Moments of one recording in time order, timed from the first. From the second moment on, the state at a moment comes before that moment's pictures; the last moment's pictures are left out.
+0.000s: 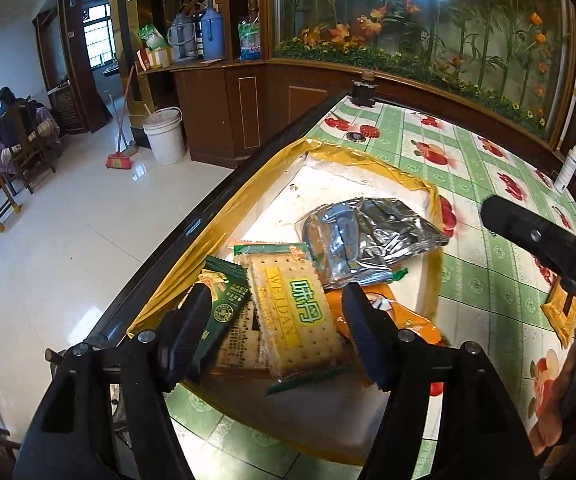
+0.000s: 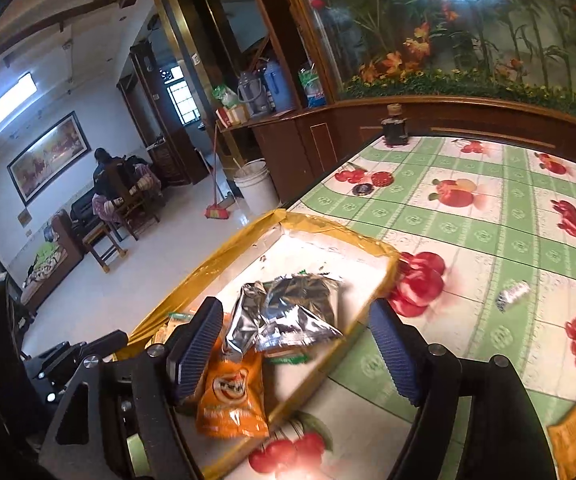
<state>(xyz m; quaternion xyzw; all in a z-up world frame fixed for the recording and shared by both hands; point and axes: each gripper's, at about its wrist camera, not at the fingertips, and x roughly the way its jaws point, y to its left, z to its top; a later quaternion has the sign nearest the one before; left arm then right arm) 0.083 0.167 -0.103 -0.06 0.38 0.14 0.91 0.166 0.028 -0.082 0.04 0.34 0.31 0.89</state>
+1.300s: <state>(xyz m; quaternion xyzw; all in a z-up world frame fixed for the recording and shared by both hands) 0.075 0.013 -0.106 0.02 0.42 0.01 0.91 0.064 -0.256 -0.128 0.16 0.34 0.09 0.92</state>
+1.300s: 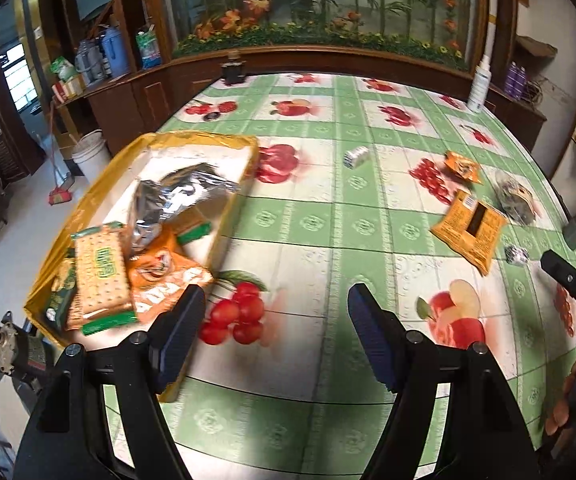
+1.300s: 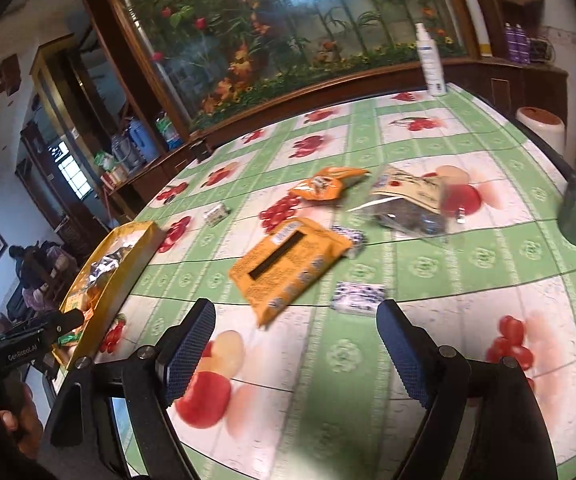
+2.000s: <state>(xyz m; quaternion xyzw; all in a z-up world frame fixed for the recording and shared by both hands) 0.095 -0.054 -0.128 0.07 0.47 -0.08 0.88 0.124 -0.254 -0.151 -0.01 0.42 0.15 0.90</state>
